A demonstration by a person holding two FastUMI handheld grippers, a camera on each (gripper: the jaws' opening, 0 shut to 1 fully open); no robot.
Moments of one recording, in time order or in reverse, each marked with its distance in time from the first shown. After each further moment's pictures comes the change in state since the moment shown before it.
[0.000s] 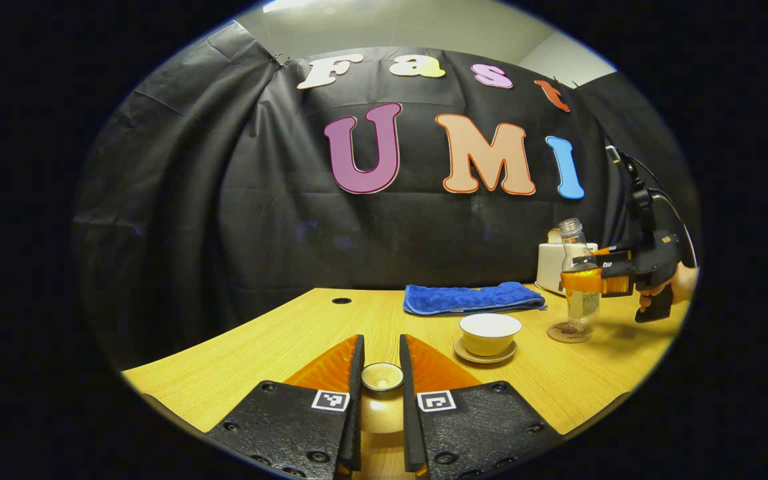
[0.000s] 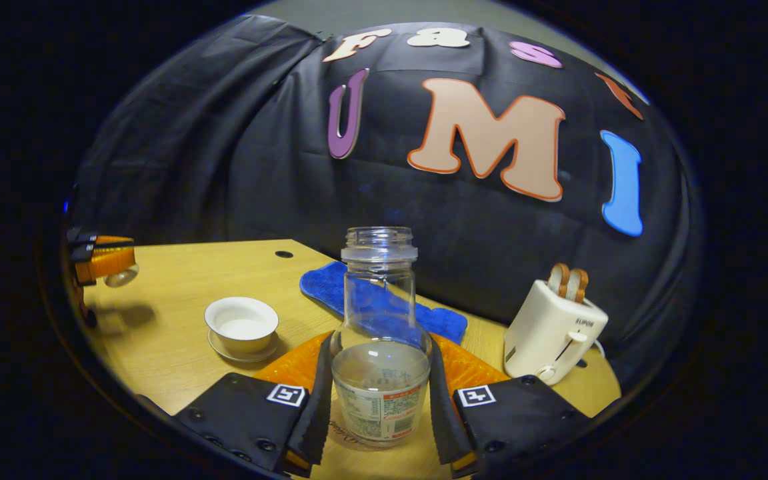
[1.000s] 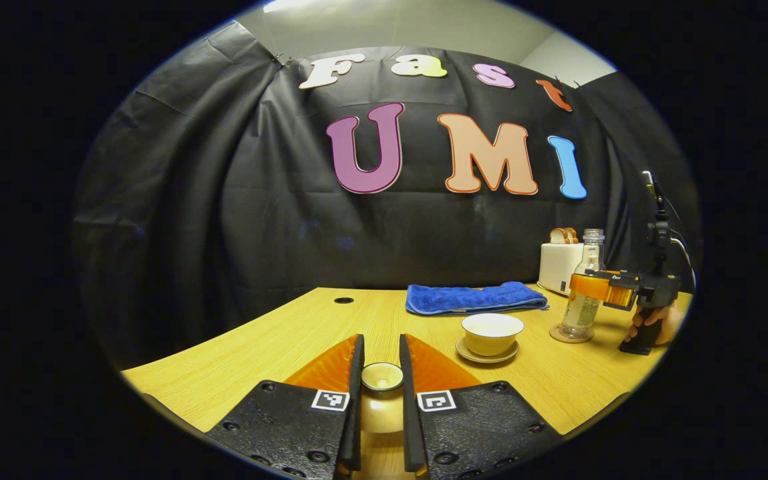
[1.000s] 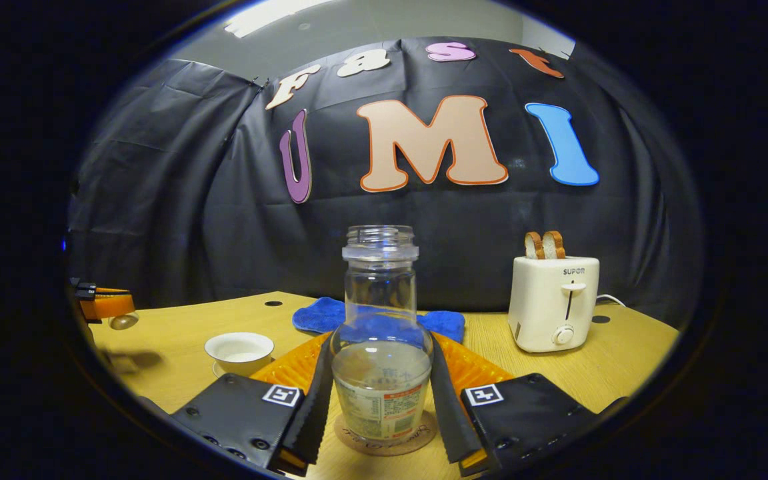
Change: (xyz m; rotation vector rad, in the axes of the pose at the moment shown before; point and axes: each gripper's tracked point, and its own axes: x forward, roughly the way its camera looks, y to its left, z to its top) left arm 0.000 0.002 0.000 -0.002 0.002 0.008; right arm 0.003 -0.009 -0.010 0.203 -0.156 -0.096
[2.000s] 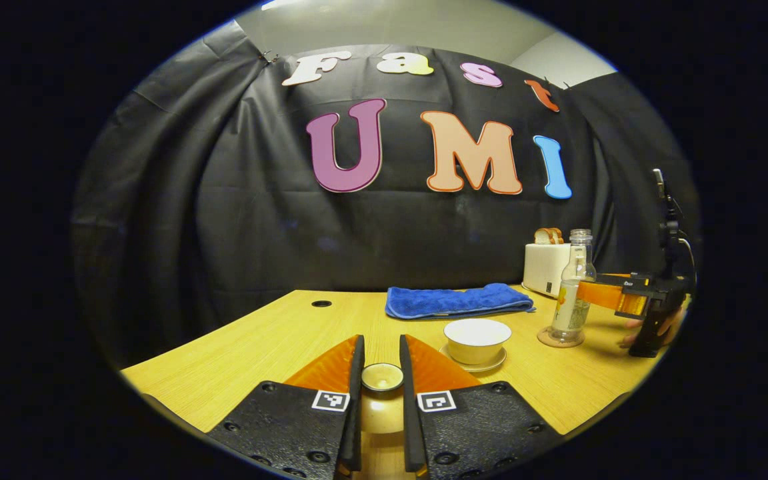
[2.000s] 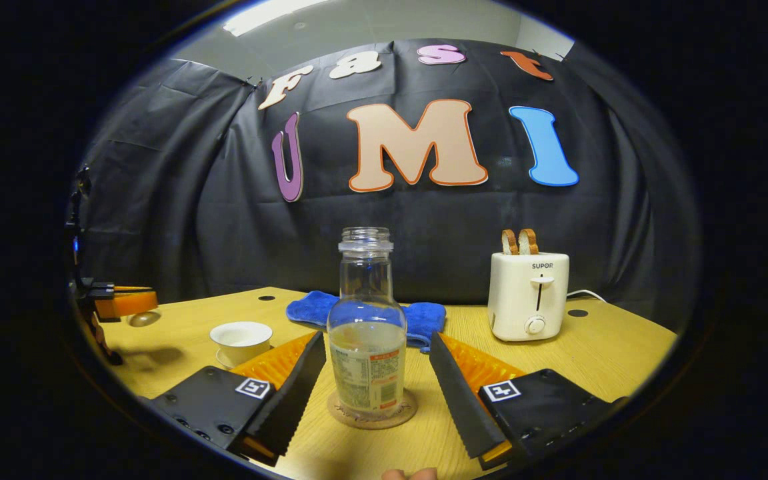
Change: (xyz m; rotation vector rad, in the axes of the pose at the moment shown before) left arm 0.039 -0.029 0.003 0.004 -0.004 -0.106; right arm -0.045 -0.020 0.001 -0.004 0.000 -0.031
